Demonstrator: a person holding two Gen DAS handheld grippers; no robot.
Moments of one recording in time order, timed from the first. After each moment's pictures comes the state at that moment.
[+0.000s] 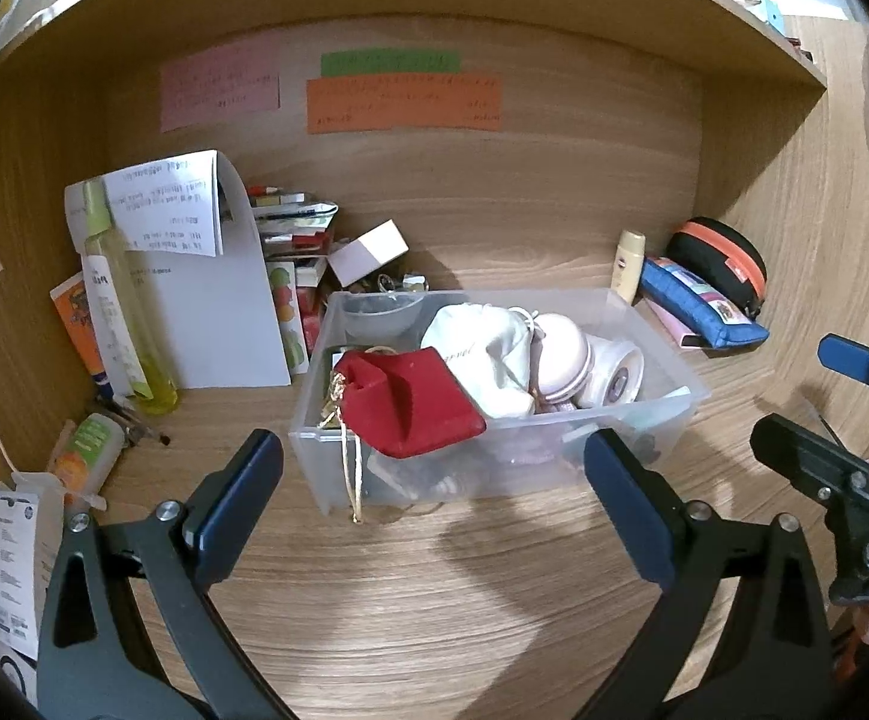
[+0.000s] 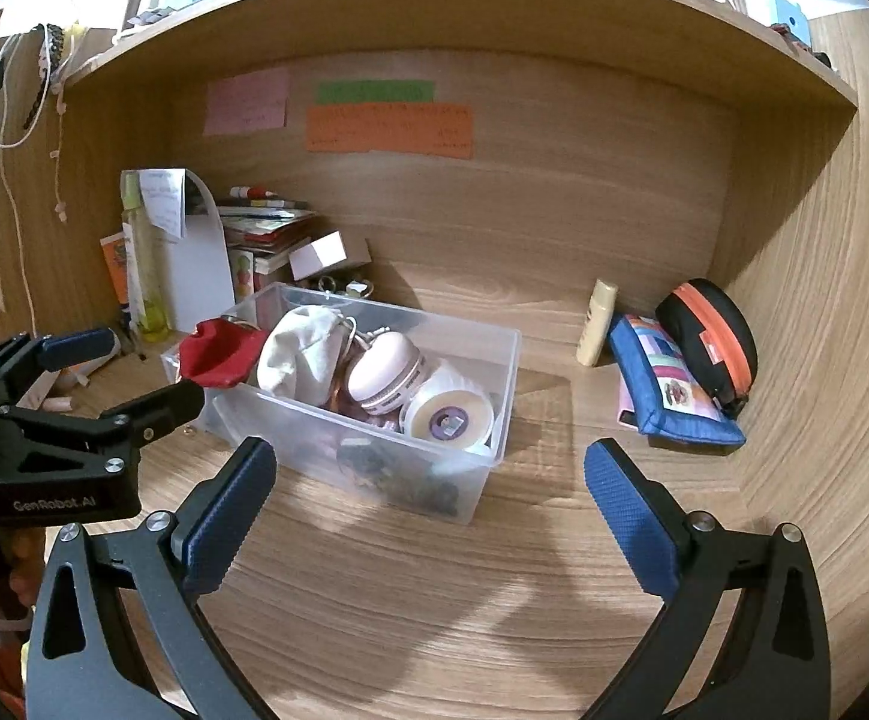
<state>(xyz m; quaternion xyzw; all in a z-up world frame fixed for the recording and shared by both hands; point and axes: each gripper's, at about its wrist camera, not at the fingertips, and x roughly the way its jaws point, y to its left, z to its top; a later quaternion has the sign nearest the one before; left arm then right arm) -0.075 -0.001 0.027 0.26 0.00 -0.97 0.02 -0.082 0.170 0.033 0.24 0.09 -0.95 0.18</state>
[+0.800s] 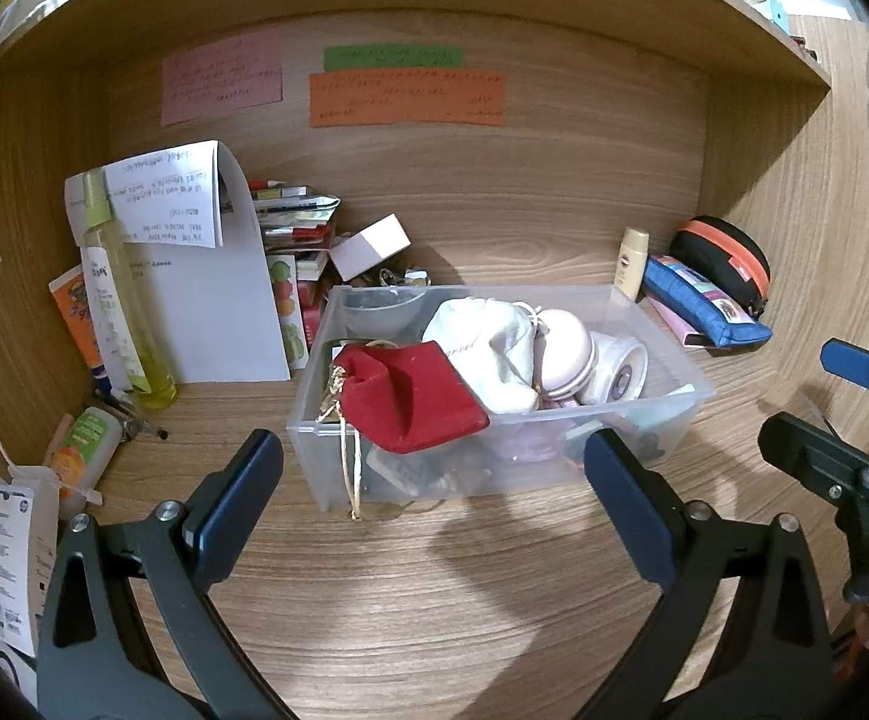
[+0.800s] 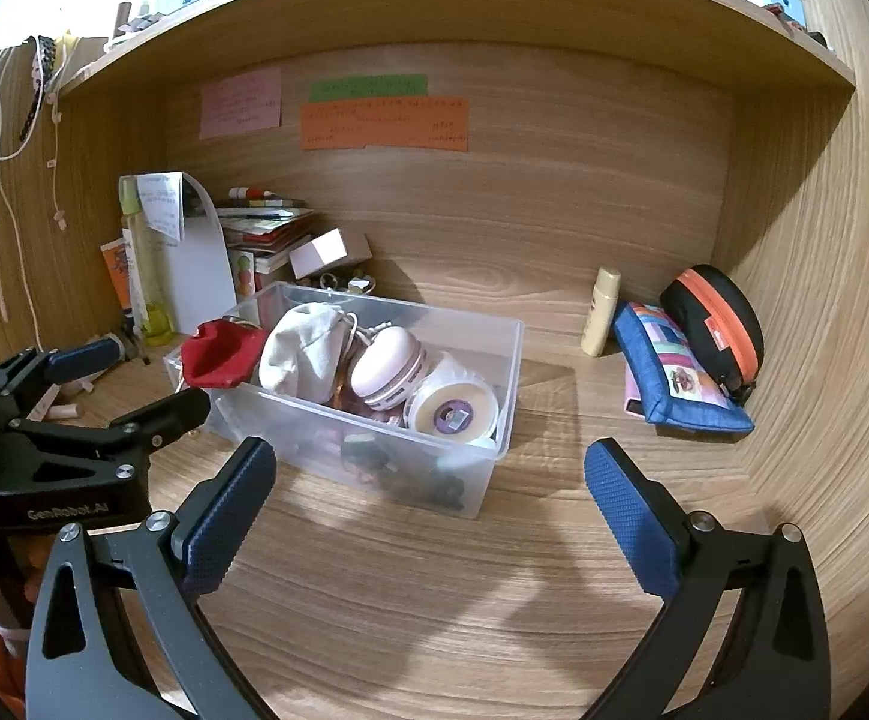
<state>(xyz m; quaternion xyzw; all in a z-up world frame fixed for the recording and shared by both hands) -0.078 -0.004 0.025 0.26 0.01 -0.96 0.01 -0.085 0.172 0.033 0.25 0.08 -0.95 0.19</state>
